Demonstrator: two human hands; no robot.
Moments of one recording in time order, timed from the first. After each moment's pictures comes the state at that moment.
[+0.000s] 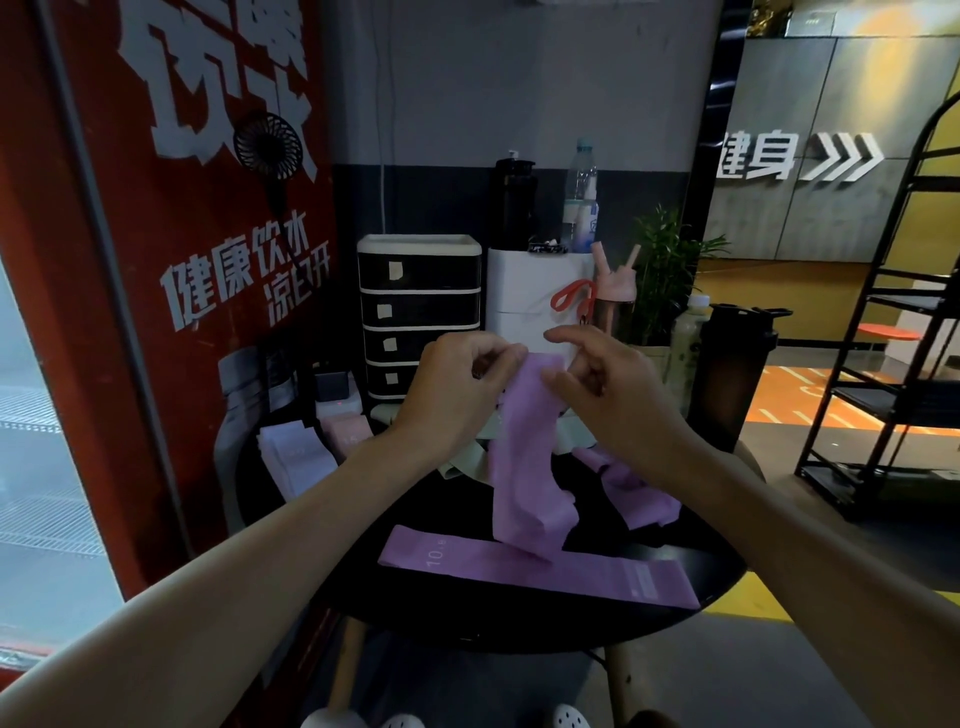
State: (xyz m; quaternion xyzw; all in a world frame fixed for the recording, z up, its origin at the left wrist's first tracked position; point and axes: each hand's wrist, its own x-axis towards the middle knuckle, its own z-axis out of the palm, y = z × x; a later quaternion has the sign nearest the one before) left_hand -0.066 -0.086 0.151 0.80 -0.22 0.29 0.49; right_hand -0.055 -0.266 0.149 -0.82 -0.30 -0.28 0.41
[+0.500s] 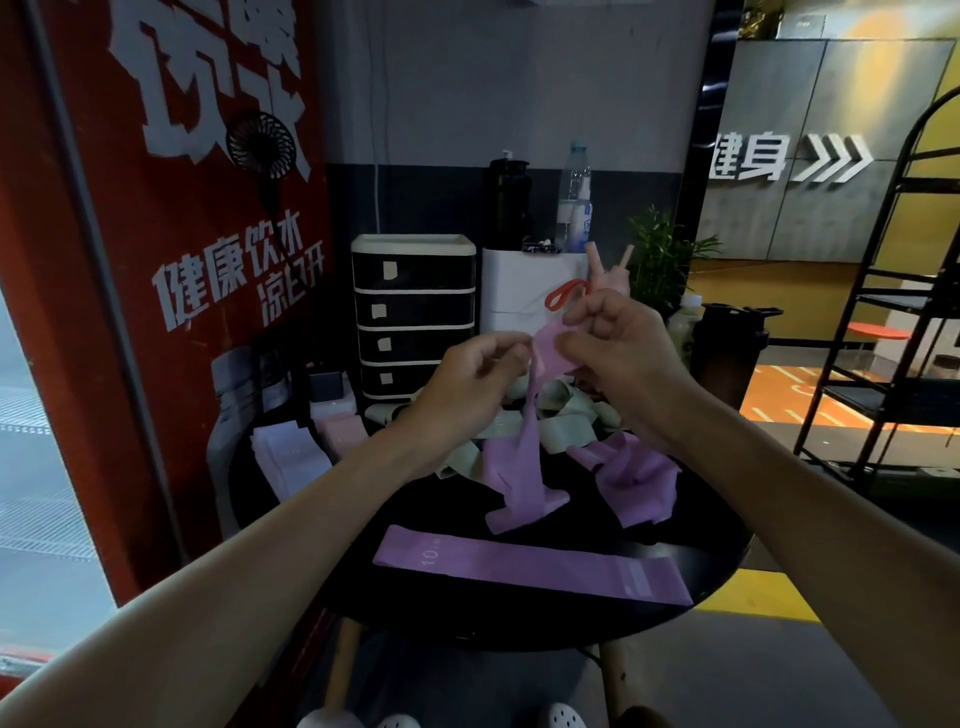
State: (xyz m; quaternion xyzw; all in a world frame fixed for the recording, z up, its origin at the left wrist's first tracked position) left_hand -0.068 -0.095 0.152 0.75 -0.21 0.13 0.61; right_hand -0.059 -0.261 0.182 -0.72 -0.22 -0.18 0.63
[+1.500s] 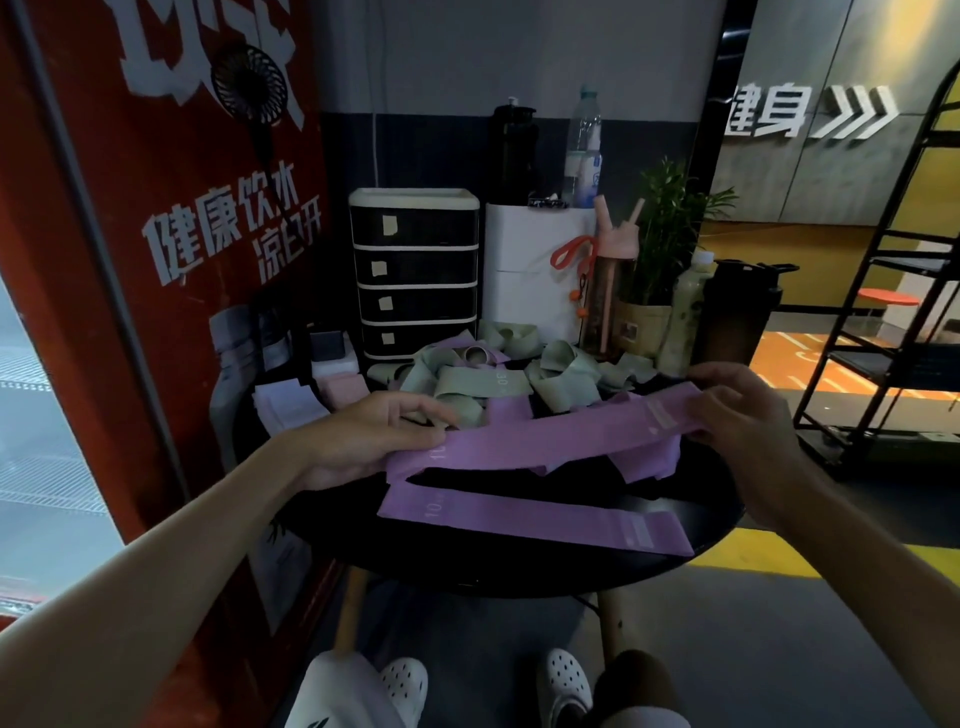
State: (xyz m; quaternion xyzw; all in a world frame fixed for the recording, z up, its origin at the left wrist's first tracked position) left_hand -0.073 0.001 0.087 0.76 -0.12 -0.17 0.62; right_hand -0.072 -0.359 0.085 -0.73 -0.05 -0.20 0.65
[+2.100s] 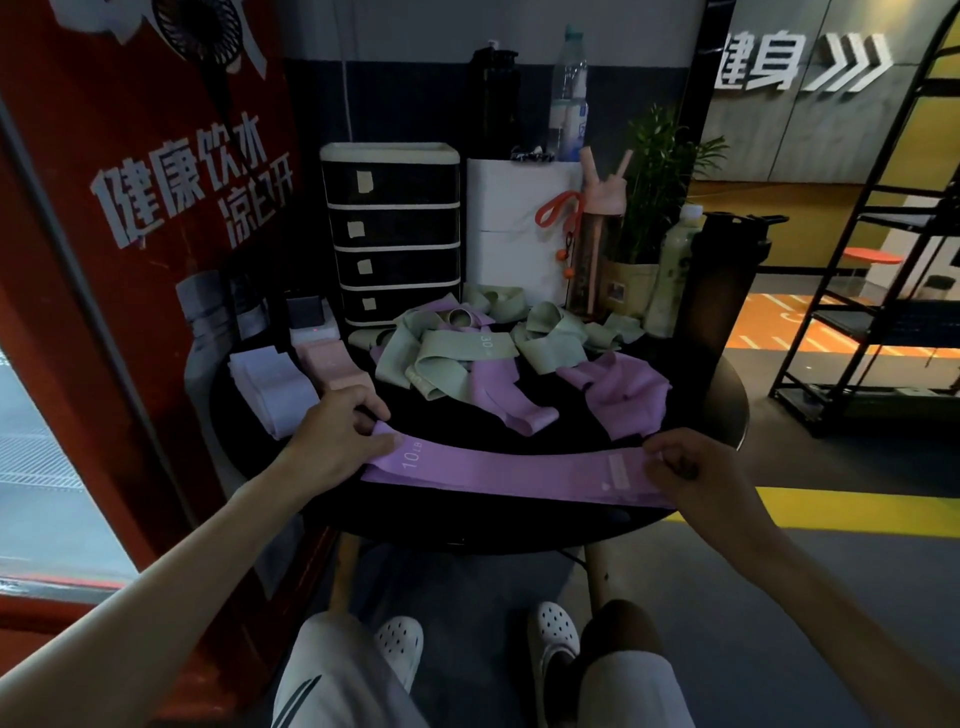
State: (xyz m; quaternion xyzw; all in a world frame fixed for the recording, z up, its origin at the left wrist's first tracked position) left_hand -0.070 0.014 0.027 0.90 -0.01 0.09 0.42; right_hand -0.100 -0.363 0.001 -0.86 -0.07 -0.18 0.48
